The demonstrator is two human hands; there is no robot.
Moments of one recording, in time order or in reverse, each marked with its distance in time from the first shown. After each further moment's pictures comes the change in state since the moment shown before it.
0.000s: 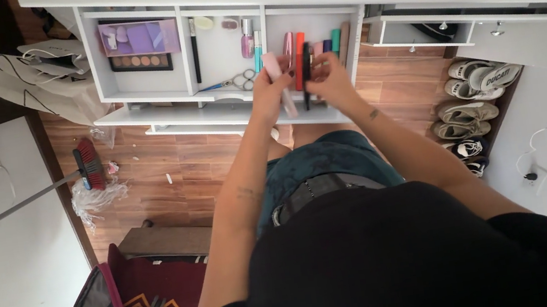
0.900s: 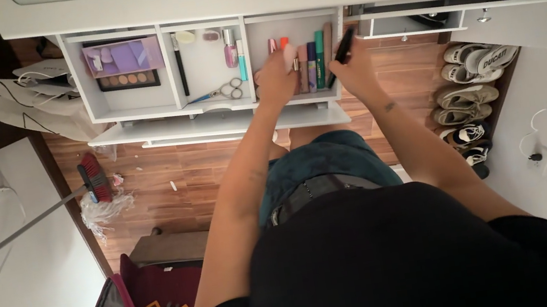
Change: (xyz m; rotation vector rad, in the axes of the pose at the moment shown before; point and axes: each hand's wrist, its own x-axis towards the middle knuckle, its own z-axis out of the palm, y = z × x) left_hand 0.068 -0.043 0.031 1.204 -0.083 0.088; right_hand 0.003 -0.016 -0.080 -0.160 0.246 -0.143
